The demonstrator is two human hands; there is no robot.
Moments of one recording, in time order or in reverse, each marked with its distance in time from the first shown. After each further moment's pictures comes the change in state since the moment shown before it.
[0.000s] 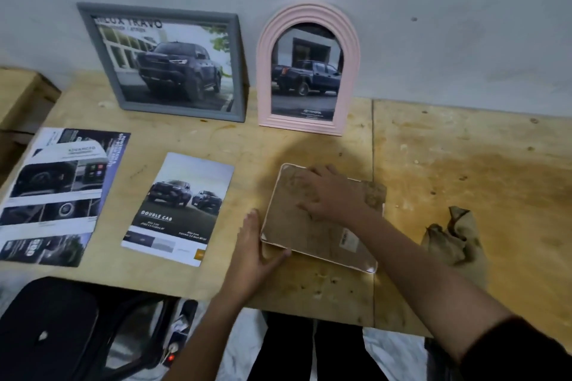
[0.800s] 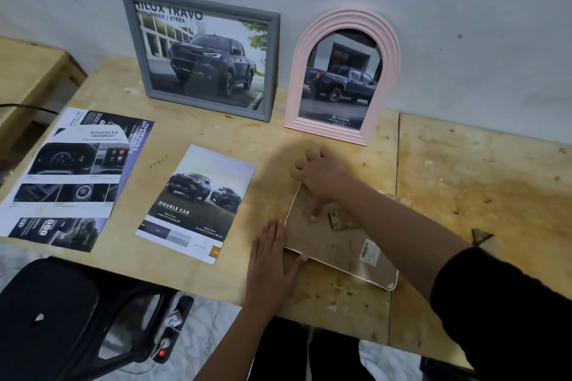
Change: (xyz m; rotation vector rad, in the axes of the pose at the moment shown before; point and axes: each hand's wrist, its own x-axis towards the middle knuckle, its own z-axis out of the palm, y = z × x) left_hand -0.008 -0.013 0.027 0.232 0.157 0.055; right_hand 0.070 -0.051 -0.020 -0.808 -0.364 -0.272
